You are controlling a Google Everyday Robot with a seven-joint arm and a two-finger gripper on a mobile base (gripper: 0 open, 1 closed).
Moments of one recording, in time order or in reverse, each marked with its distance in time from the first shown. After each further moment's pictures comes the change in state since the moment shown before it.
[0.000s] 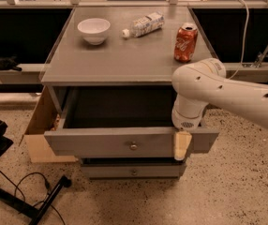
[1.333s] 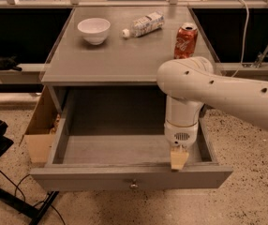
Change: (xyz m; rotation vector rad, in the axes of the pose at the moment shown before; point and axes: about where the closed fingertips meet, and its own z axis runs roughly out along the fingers) arm -0.013 0.122 -0.042 -0.370 0.102 0.014
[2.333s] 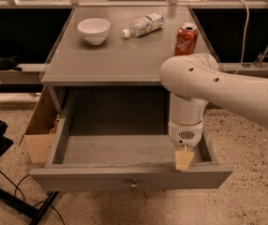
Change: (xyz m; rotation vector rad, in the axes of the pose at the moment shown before) arm 0.010 0.013 -0.010 -0.019 0.023 0.005
